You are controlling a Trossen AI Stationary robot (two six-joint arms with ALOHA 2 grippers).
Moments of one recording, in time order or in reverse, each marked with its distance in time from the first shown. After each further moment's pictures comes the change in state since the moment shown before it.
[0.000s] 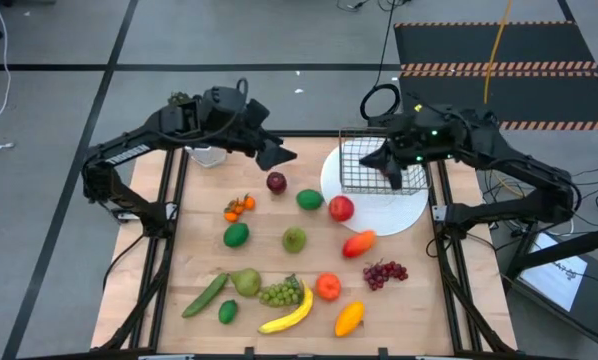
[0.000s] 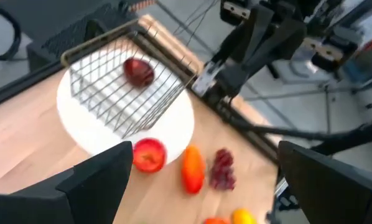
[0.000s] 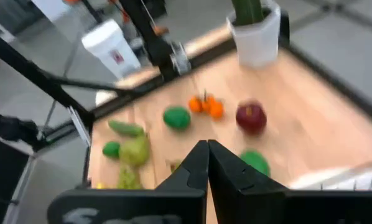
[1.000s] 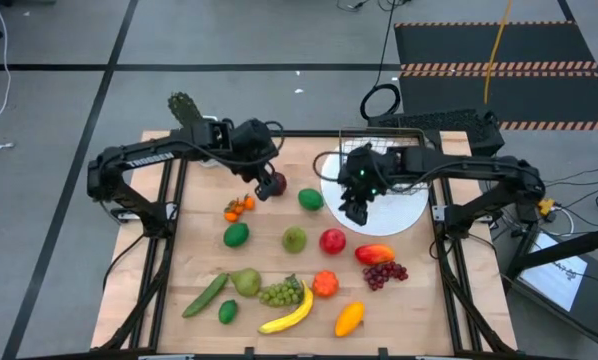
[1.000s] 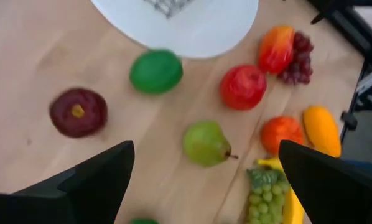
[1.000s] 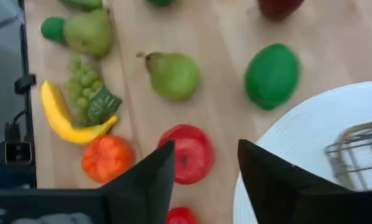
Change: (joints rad) left arm -0.003 0.027 -0.251 -0.183 0.077 0.140; right arm 0.226 0.334 0.000 -0.155 0.096 -0.053
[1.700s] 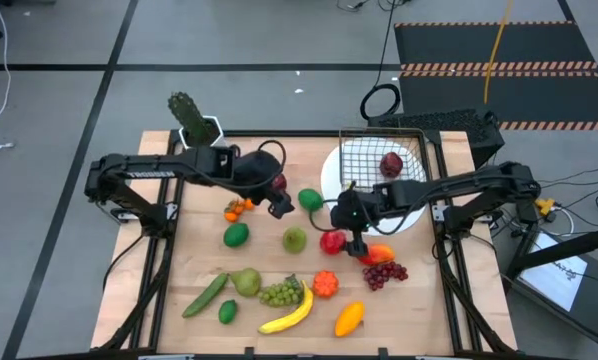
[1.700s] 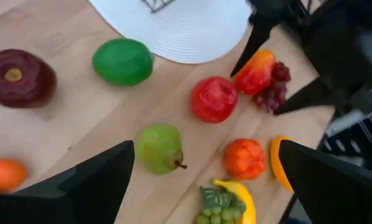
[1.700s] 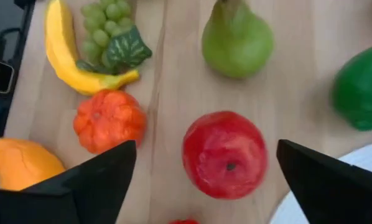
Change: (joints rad) left arm -0.206 0.000 -0.044 0.138 -0.180 -0.416; right arm 0.180 0.056 -0.257 0.312 0.013 -0.158
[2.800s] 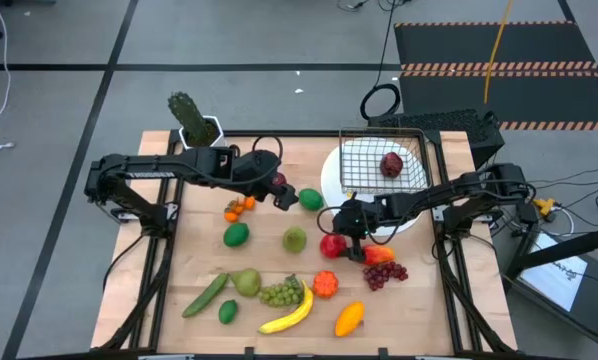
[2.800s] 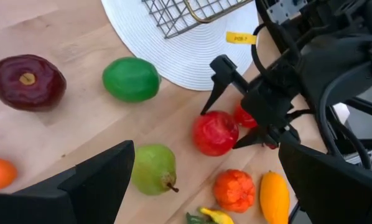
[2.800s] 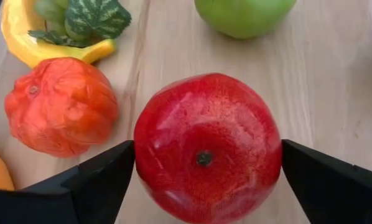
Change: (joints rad) left arm -0.008 0.000 0.001 0.046 -0.091 -0.133; right arm -0.031 0.075 -0.336 0.493 -0.066 0.021
